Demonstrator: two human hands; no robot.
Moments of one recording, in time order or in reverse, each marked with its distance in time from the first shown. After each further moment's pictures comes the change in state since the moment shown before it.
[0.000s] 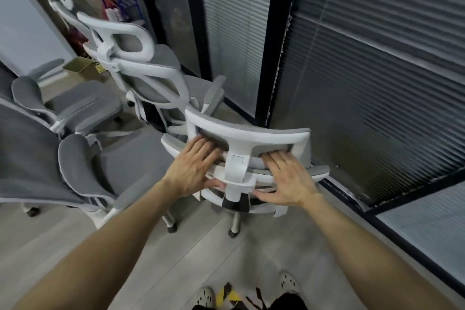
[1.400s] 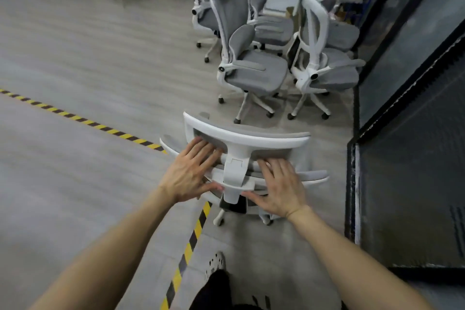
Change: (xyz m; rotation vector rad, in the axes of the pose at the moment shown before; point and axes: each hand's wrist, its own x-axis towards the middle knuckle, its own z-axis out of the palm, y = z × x) left_hand -0.104 0.724 -0.131 0.138 -0.112 -1.072; right_hand -0.386 0.145 -0.136 0.405 0.021 -0.853
